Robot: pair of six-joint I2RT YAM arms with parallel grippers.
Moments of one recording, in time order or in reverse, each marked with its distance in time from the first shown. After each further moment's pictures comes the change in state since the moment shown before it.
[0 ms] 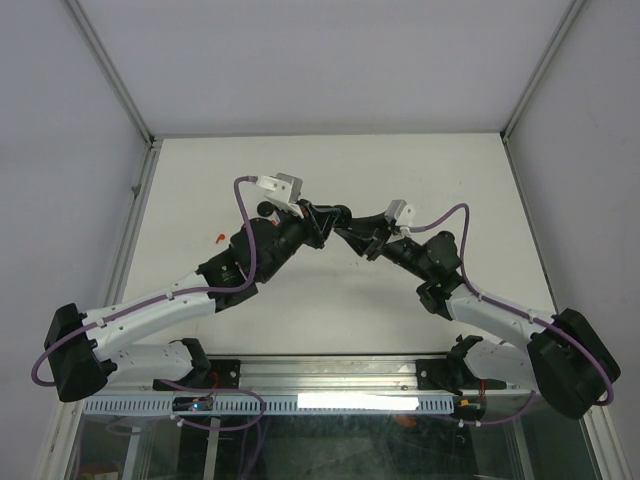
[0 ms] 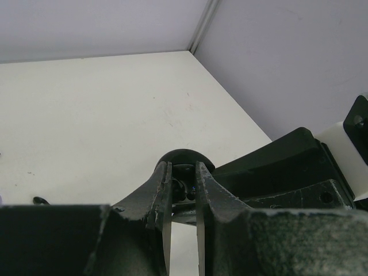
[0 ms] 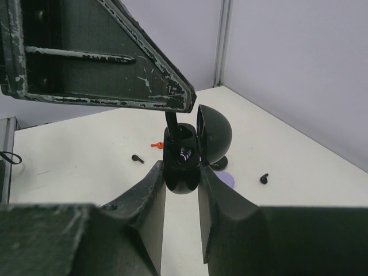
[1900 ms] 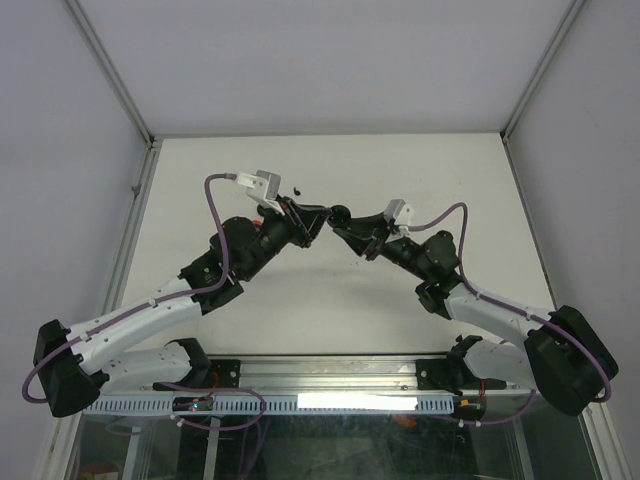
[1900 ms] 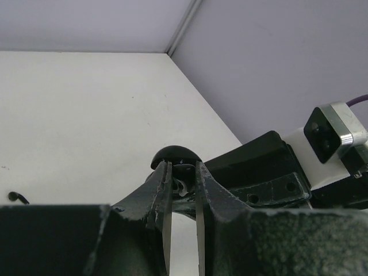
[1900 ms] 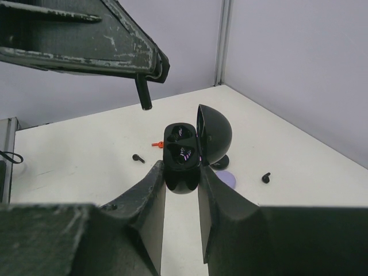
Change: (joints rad) left arm 0.087 -0.106 -0.036 -0.040 0.134 -0.129; right arm 0.000 0.019 0.000 0.014 0.000 0.010
